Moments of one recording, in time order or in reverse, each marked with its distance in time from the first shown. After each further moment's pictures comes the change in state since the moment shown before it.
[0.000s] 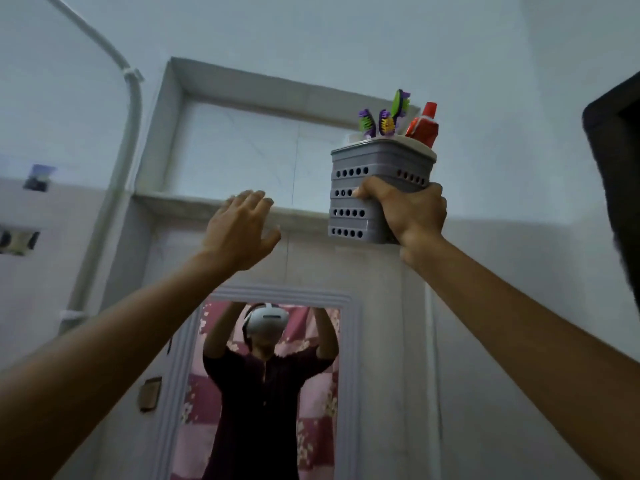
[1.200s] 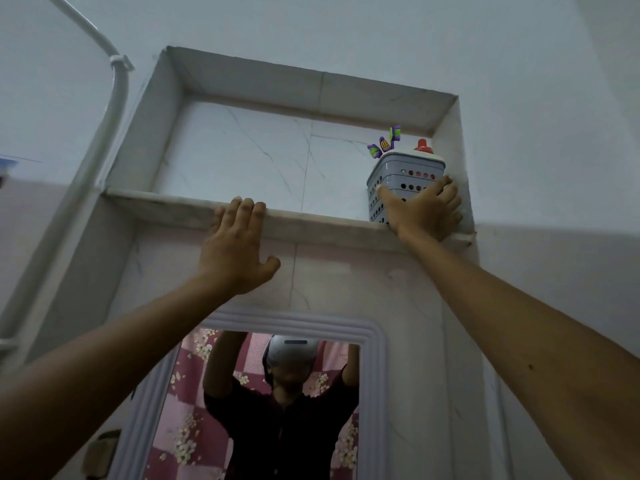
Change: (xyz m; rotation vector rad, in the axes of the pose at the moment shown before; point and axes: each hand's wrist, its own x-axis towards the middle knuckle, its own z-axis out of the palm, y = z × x) left_hand 0.025 -0.033 0.096 0.107 -0.015 -0.121; right_hand 0.157 0.096 0.097 -0.450 0.233 -0.240
